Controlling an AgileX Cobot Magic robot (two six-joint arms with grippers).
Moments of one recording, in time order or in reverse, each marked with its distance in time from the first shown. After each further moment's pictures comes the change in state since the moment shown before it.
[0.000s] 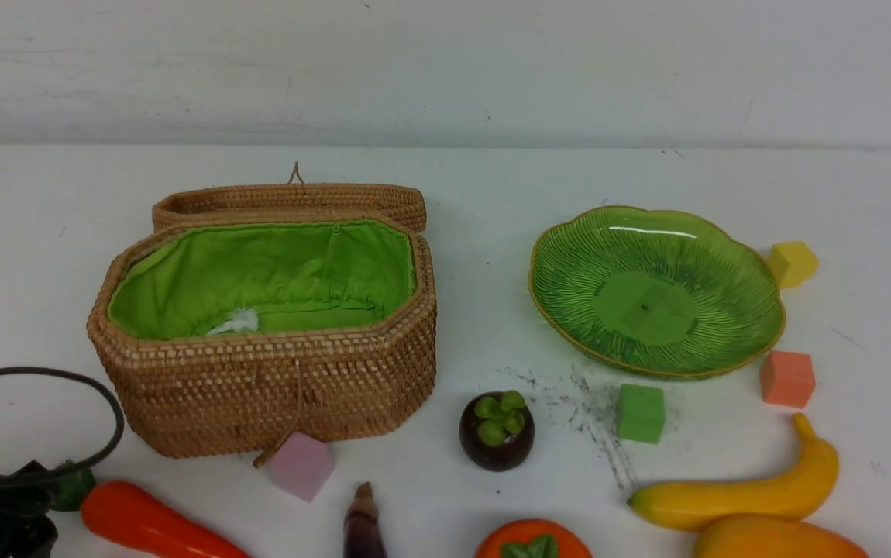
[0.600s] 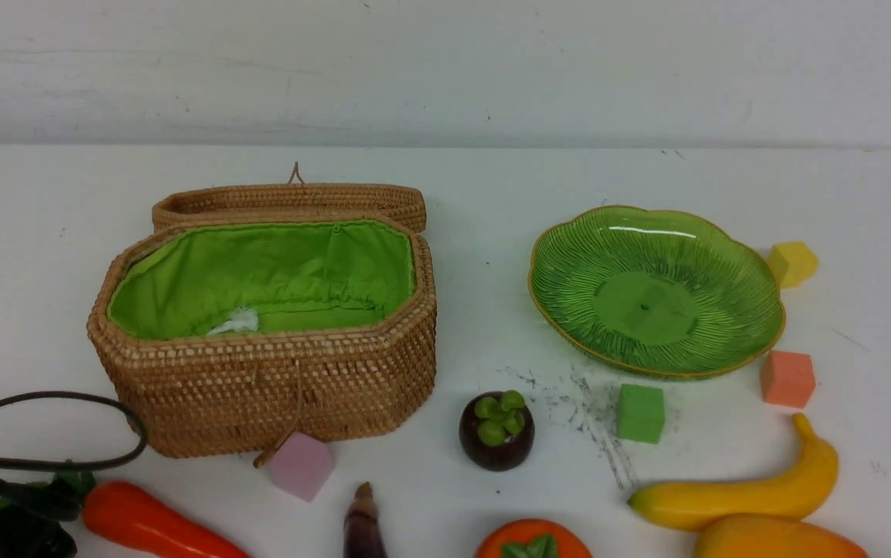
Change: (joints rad) right arm 0.000 0.000 0.000 0.000 0.000 0.000; left arm 0.000 0.127 -0.001 0.002 -0.065 0.000
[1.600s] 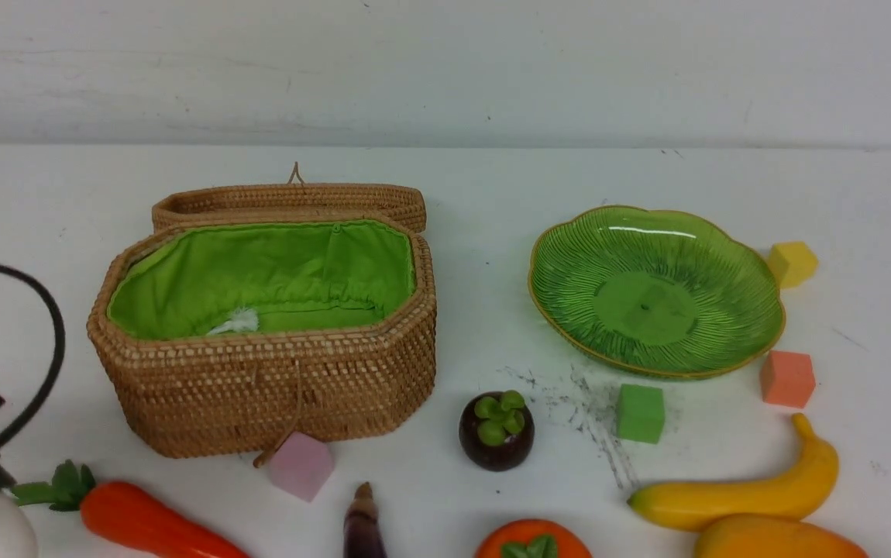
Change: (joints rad) right arm 0.000 0.000 0.000 0.000 0.000 0.000; left arm 0.000 -0.488 -0.076 -0.038 0.110 0.110
